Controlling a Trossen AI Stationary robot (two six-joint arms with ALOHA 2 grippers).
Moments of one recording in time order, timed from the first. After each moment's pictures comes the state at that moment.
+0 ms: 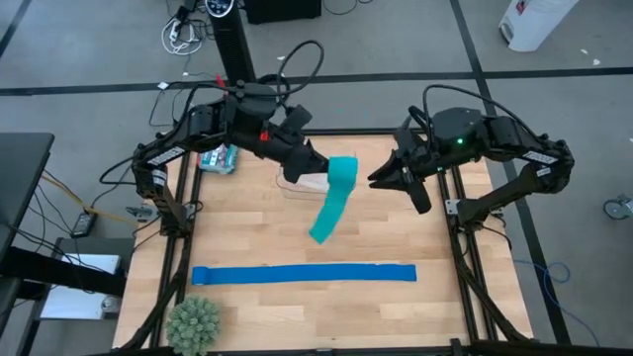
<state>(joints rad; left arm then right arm) 0.07 1.75 2.35 -0.88 0.30 -0.76 0.05 1.26 1.75 -0.91 -0.12 0.23</state>
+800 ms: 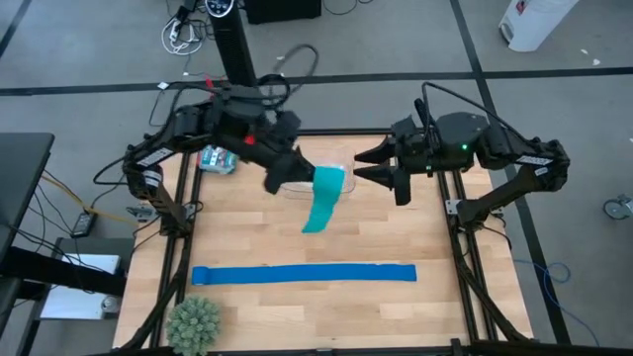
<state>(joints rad) 0.05 1.71 2.35 -0.95 0.36 -0.68 0.12 1.27 1.70 -0.63 0.13 0.42</state>
